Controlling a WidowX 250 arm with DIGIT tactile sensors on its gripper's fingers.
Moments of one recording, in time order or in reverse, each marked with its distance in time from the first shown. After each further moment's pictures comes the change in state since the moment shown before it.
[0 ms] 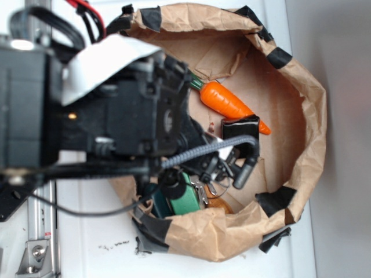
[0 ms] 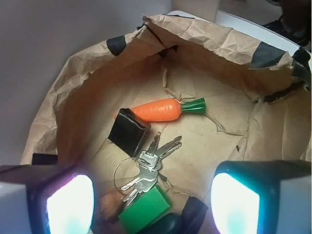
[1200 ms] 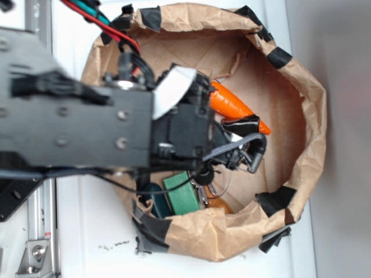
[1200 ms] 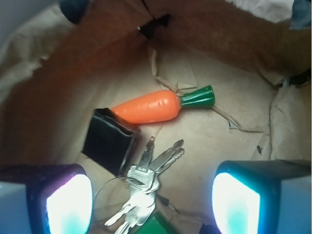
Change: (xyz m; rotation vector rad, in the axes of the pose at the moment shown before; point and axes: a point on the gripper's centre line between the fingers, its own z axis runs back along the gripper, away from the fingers) arm 0.001 0.003 -0.067 0.085 0.002 0.094
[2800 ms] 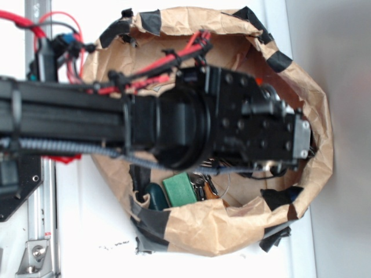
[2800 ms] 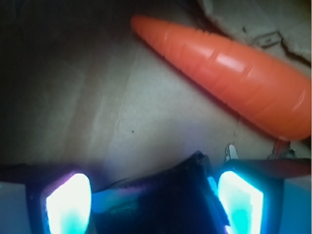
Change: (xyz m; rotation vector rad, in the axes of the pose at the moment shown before) arm -0.008 -0.052 -0.086 0.088 0.129 0.216
